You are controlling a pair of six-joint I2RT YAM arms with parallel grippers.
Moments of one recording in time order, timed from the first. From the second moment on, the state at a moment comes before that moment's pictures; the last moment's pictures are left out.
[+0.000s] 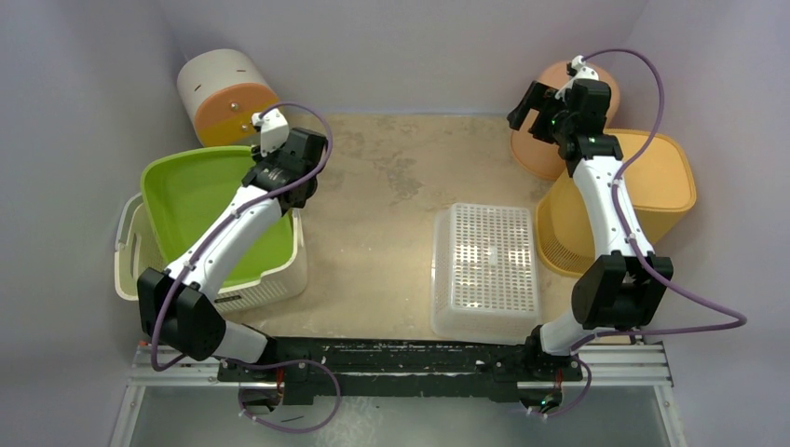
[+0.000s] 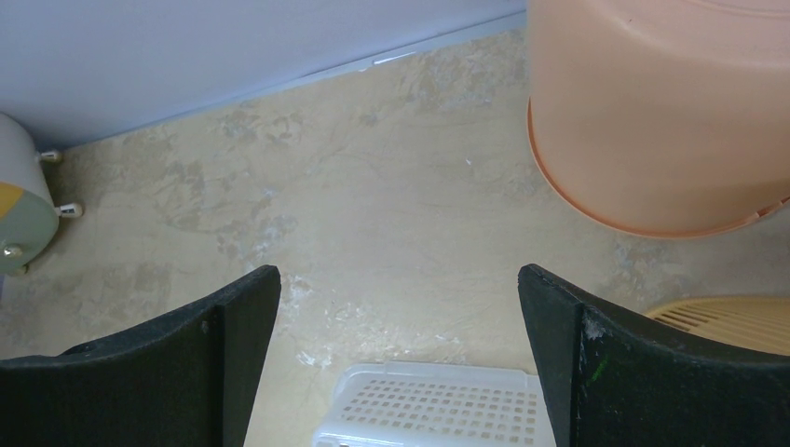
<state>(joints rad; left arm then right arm) -0.42 1.43 1.33 -0.73 -0.96 -0.56 -0.05 1.56 1.53 -0.41 -0.12 0.32</state>
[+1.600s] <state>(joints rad) -0.40 1.38 1.83 -0.35 0.00 -0.55 -0.09 1.63 1.91 -0.45 -0.12 0.37</state>
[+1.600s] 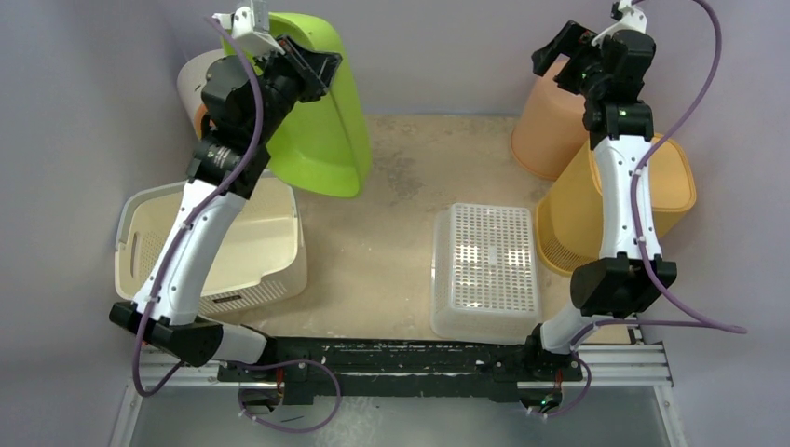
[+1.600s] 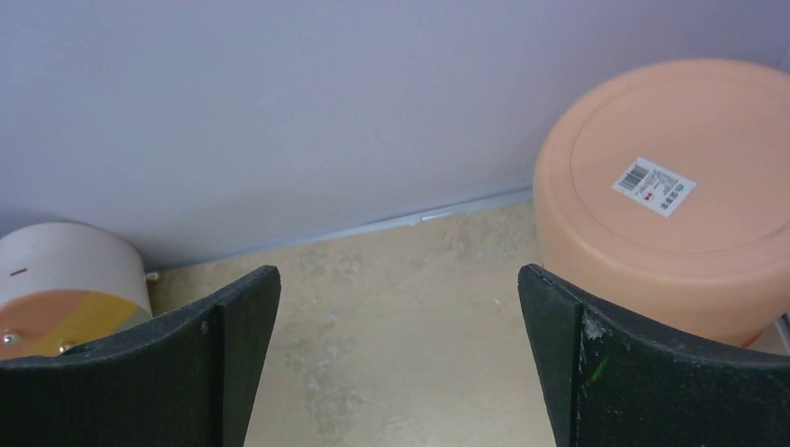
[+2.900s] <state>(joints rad) -0.45 2.34 1.69 1.20 0.09 -1.60 -0.14 1.61 1.82 -0.46 -0.08 0.34</state>
